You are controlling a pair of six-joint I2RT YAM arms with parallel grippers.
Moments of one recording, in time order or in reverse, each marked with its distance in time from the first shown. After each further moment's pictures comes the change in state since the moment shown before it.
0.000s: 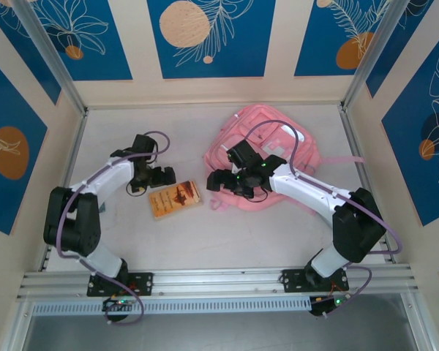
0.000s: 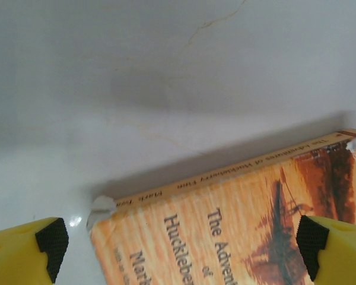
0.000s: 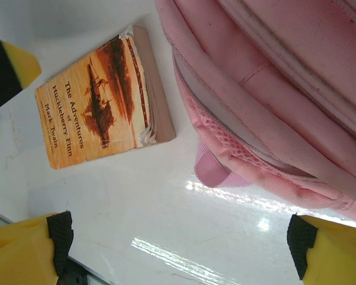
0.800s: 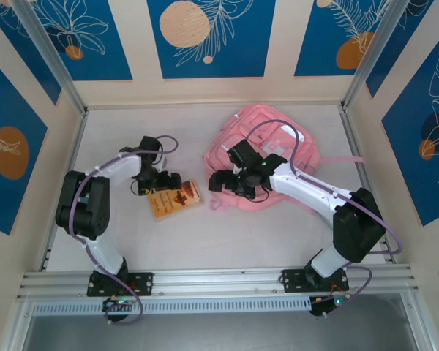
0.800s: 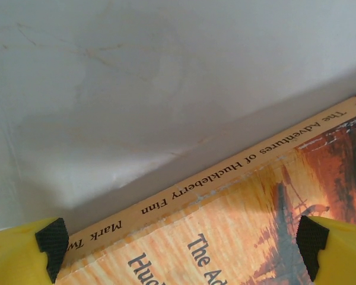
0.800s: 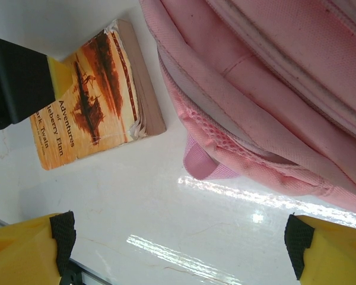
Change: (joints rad) left arm -0.001 0.137 0.033 -0.031 0.125 0.110; right arm -0.004 0.000 0.016 -0.051 0.011 -0.001
